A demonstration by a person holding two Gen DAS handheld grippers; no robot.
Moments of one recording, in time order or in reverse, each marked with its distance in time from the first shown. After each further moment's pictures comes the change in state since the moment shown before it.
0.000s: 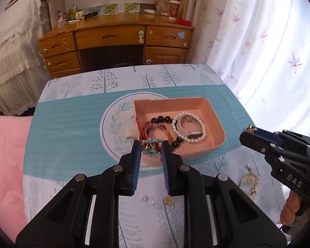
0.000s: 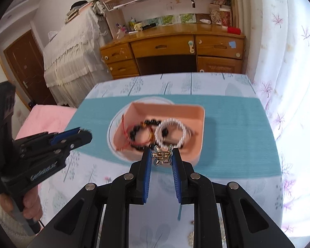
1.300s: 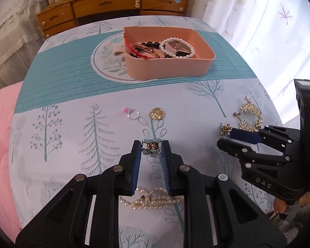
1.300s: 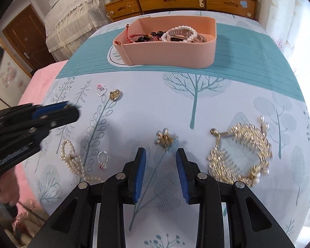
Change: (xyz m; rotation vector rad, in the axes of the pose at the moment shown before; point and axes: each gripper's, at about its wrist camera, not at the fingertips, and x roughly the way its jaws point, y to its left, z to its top) left arm -0.009 -0.025 -0.137 0.001 0.188 0.015; right arm 0.037 0.005 -0.140 -0.055 0.268 0.025
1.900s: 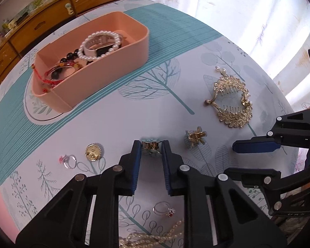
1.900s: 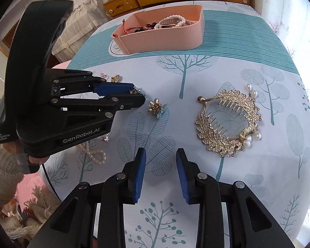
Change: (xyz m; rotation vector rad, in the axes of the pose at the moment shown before) left arm 0.070 -0.083 0.032 0.400 0.091 -0.107; right arm -0.020 -0.023 -0.032 0.063 0.056 0.085
